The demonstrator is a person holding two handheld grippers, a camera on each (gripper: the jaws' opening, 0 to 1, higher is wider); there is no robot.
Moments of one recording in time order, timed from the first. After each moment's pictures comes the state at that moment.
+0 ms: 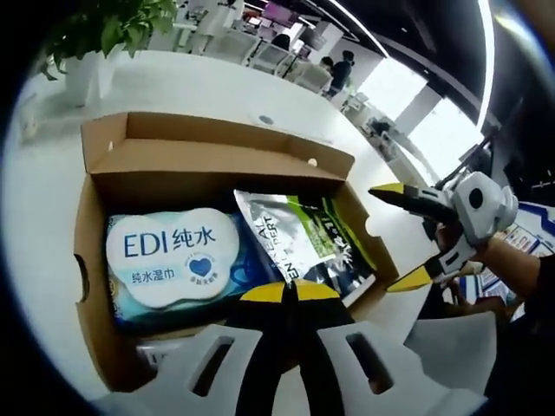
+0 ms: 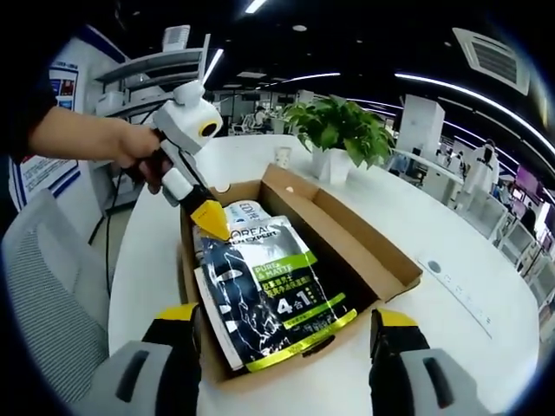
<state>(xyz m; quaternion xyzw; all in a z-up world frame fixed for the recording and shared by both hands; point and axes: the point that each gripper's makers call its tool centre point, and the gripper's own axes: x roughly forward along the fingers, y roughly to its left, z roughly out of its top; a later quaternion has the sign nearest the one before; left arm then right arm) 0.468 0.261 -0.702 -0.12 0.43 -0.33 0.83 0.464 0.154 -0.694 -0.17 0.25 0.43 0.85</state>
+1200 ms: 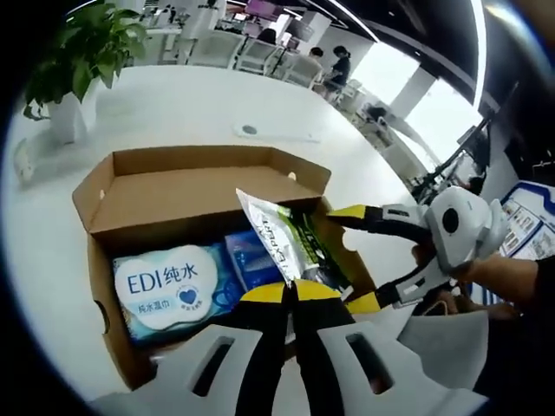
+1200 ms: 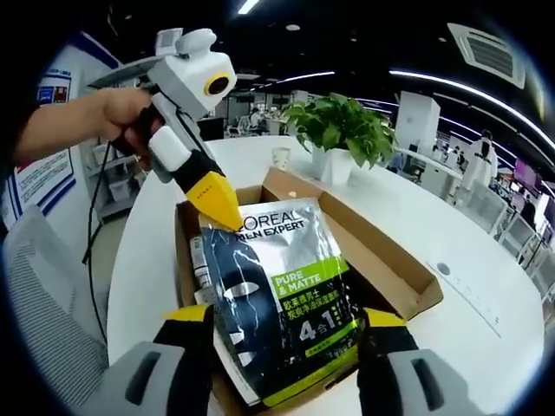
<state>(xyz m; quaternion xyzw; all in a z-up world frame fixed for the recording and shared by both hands) 0.479 0.245 -0.664 -0.08 0.44 -0.34 0.83 0.473 0.185 -0.699 -0.16 0.26 0.42 0.86</state>
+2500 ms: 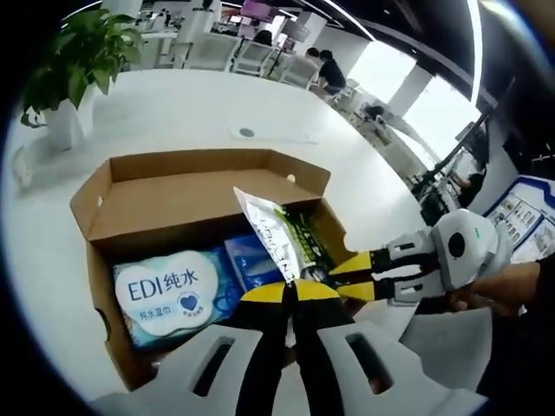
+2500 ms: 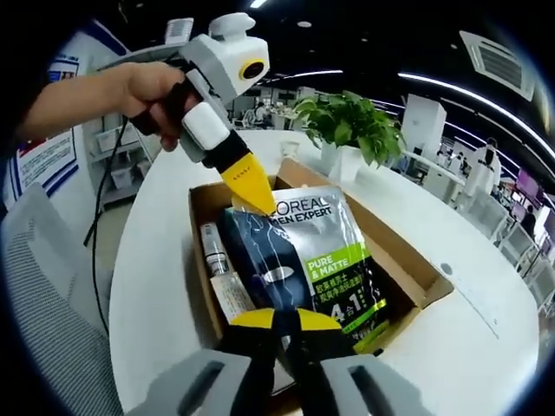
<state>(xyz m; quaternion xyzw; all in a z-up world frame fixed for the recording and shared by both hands) 0.481 0.244 -0.664 -0.07 0.43 -0.35 0.83 0.452 0.188 -0.706 -0.17 0.26 0.42 0.85</state>
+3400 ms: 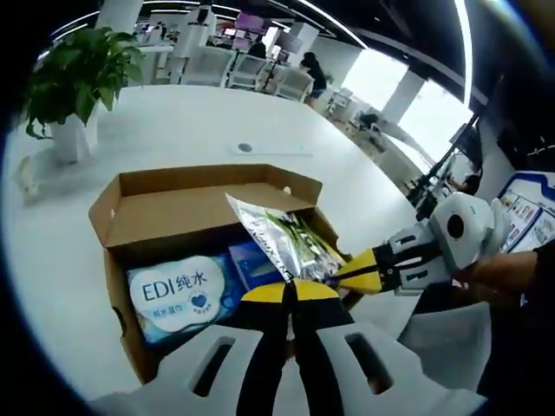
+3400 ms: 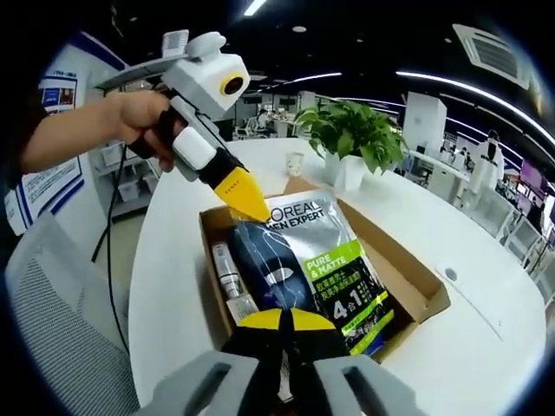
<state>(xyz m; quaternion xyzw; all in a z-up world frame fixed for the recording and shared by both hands) 0.474 0.259 -0.642 -0.07 0.40 -0.36 0.84 0.445 0.198 -0.677 -0.16 0.26 0.44 0.85</state>
